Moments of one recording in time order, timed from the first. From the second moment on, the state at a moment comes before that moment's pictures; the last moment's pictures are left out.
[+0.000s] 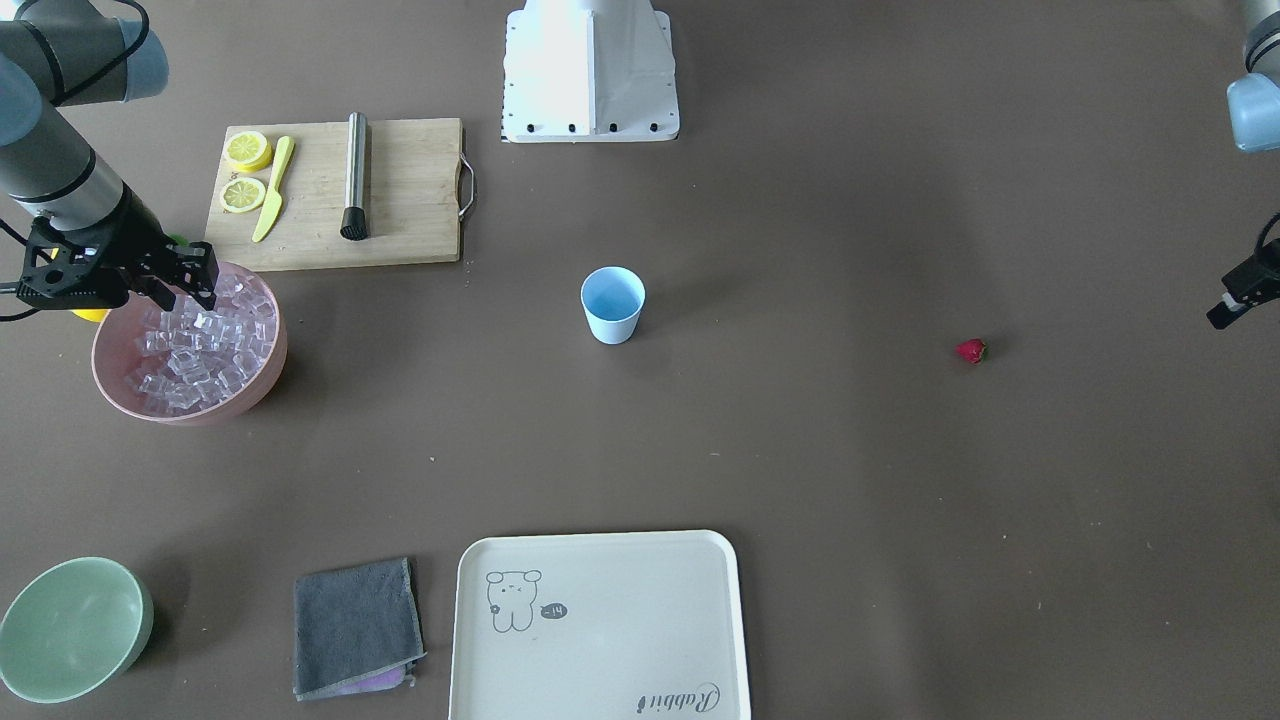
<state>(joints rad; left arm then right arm) -1.38 -1.60 -1.63 -2.05 -2.39 -0.51 0.85 -1.59 1.91 -1.27 2.10 0.93</state>
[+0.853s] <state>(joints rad) -1.38 -1.60 -1.63 -2.05 -2.39 -0.51 0.88 -1.58 1.94 -1.27 2.13 0.93</state>
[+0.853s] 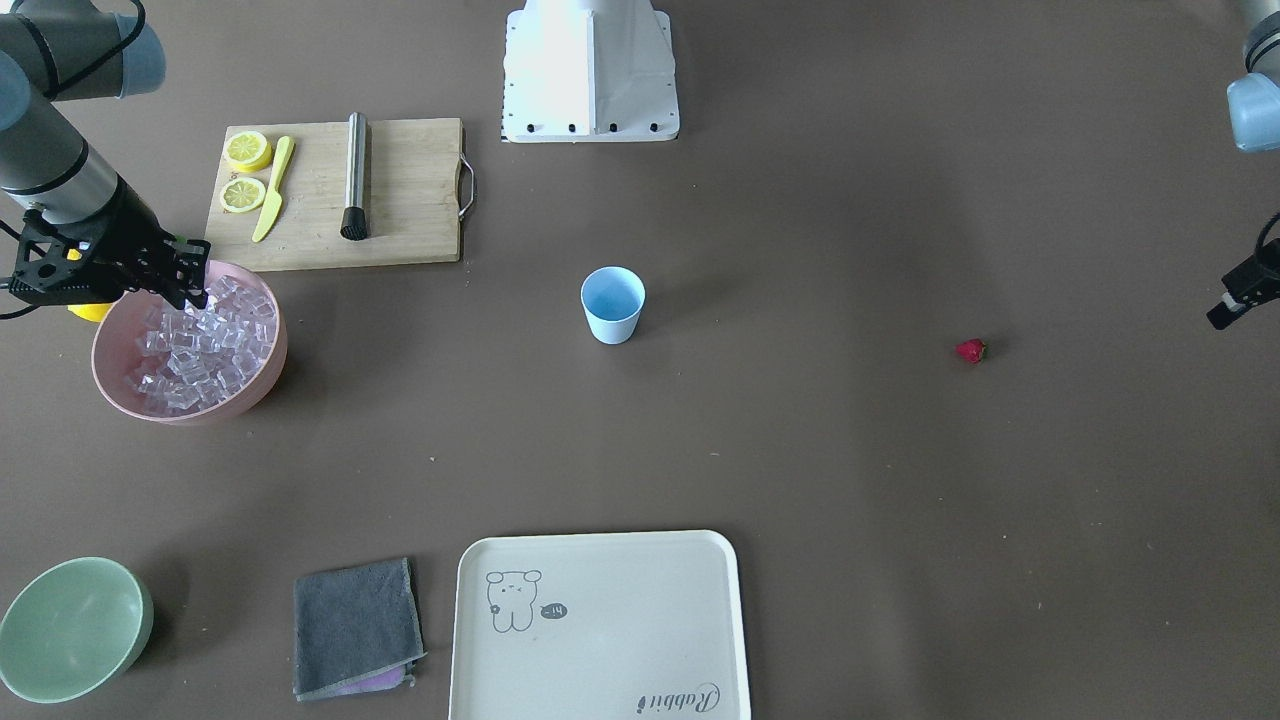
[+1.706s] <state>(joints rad) -1.38 -1.61 -1.63 -2.05 -2.39 -0.51 0.90 -1.25 1.96 -1.45 2.19 1.00</state>
